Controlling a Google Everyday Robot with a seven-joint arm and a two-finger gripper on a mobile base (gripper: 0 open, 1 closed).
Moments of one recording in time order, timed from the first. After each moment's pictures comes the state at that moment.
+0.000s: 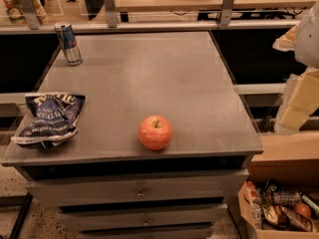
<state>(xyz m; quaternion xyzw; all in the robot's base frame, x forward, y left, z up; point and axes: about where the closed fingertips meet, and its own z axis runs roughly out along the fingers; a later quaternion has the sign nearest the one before) 0.438 -0.217 0.976 -0.60 0.78 -0.03 0.16</state>
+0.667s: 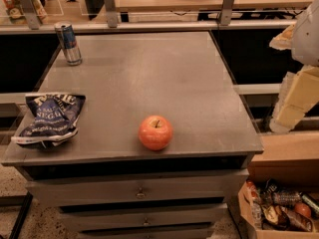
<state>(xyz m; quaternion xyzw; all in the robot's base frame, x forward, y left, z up) 0.442 -0.209 0.977 -0.61 0.78 -0.03 0.17</state>
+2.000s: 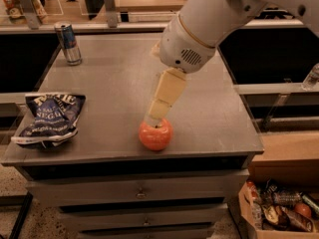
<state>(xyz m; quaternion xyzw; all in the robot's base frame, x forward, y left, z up) 0.485 0.005 0.942 -0.68 0.68 0.15 0.24</state>
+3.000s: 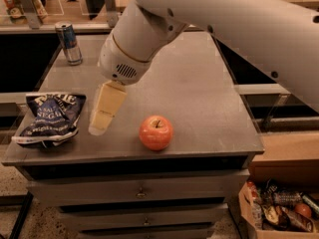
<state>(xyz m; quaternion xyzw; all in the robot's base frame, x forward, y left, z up) 0.485 0.122 0.916 -0.71 0.63 0.19 0.24</state>
